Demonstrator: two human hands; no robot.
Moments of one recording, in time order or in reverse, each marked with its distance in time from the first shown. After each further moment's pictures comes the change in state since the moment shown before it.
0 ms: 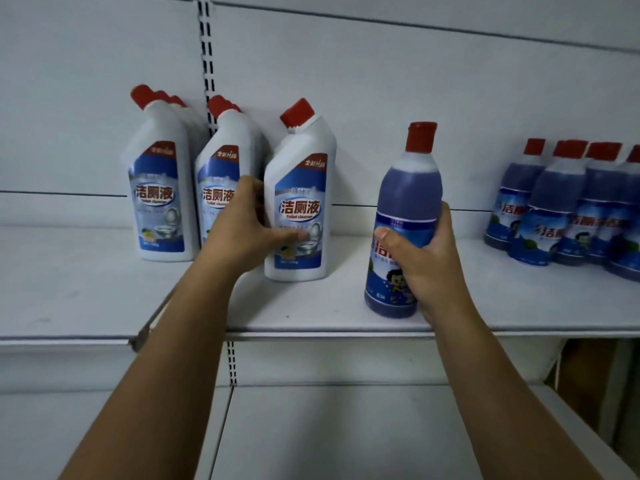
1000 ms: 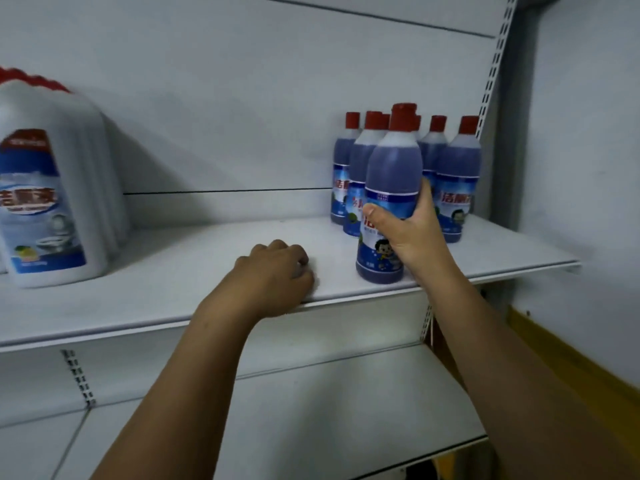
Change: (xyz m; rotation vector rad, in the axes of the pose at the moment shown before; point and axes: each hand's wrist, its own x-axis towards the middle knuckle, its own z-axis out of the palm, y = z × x) left_hand -0.058 0.111 0.259 0.686 -0.494 0.214; right_hand 0.040 0.021 -0.260 -0.157 0.096 -0.020
